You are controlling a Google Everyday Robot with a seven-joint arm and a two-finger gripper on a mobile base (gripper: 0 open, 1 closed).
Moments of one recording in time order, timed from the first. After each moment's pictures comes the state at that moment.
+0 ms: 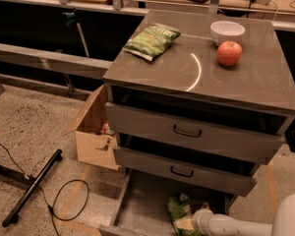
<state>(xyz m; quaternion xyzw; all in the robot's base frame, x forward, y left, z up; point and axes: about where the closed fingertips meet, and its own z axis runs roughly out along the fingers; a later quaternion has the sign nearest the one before) 0.510 -0.215 0.174 -0.22 0.92 0.08 0.32</state>
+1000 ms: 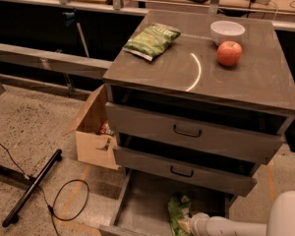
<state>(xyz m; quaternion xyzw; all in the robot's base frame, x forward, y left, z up) 0.488 -0.196 0.158 -0.24 0.92 0.10 0.29</state>
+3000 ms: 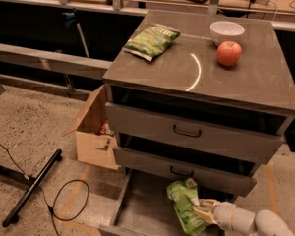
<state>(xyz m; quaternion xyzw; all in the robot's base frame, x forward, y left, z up) 0.475 -0.219 0.353 -0.34 0.79 0.26 0.44</state>
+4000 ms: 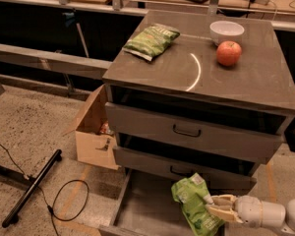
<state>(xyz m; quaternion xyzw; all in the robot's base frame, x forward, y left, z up) 0.435 -0.234 0.472 -0.38 0.69 0.41 0.46</state>
